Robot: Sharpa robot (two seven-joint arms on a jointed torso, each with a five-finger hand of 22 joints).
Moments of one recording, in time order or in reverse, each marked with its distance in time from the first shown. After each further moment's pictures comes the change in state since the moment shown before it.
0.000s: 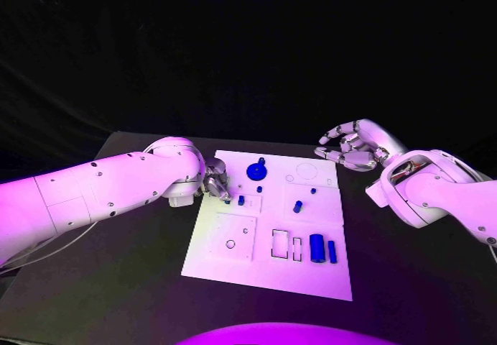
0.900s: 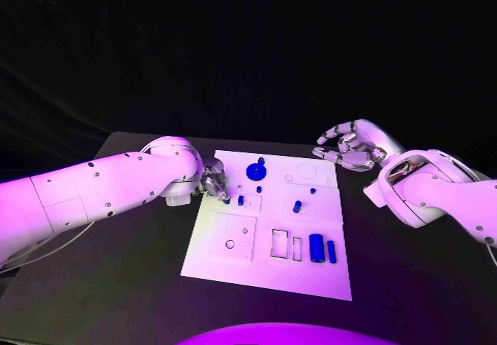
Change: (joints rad) left arm 0.002 -0.007 0.000 -0.004 -0.020 0.014 0.017; left_hand 0.007 0.004 0.000 0.000 -0.010 -0.009 0.005 0.000 0.002 -0.009 -0.001 -0.009 -0.016 0.000 0.000 0.000 0.000 0.000 -0.004 -0.004 -0.004 0.000; right arm 0.000 0.004 0.000 0.003 0.000 0.001 -0.001; right_hand 0.000 0.000 0.000 0.000 -0.004 0.000 0.000 0.000 0.000 0.000 0.000 0.000 0.001 0.000 0.000 0.004 0.000 0.000 0.000 0.000 0.000 -0.001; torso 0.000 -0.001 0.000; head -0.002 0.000
